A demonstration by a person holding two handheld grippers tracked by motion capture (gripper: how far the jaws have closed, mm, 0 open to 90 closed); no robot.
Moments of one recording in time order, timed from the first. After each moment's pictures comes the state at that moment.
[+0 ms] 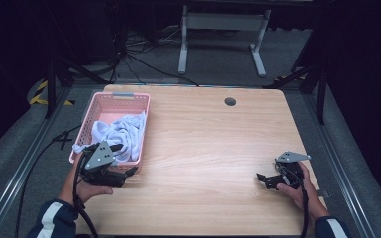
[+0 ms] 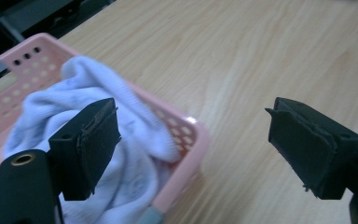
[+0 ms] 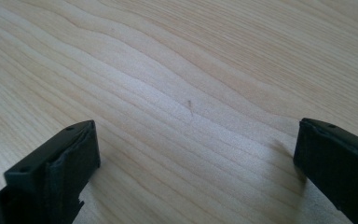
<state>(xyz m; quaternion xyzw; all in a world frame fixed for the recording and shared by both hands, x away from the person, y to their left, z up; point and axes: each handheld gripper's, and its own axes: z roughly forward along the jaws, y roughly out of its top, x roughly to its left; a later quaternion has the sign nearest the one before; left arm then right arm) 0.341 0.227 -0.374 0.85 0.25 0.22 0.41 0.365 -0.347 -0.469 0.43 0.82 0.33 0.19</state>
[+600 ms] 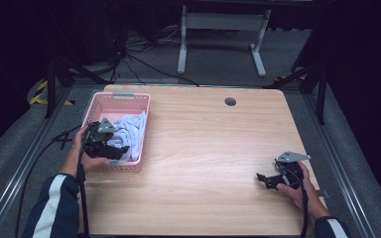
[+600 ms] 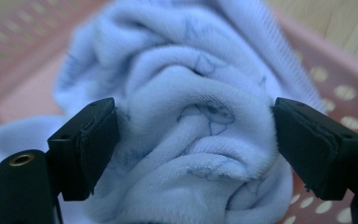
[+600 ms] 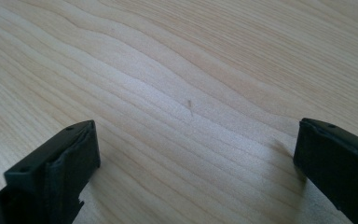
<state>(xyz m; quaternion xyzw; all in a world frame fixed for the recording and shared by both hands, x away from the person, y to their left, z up) 0.440 0.232 -0.400 0.89 0.35 0.15 0.26 0.365 -0.347 -0.469 0.43 0.82 0.33 0.19</state>
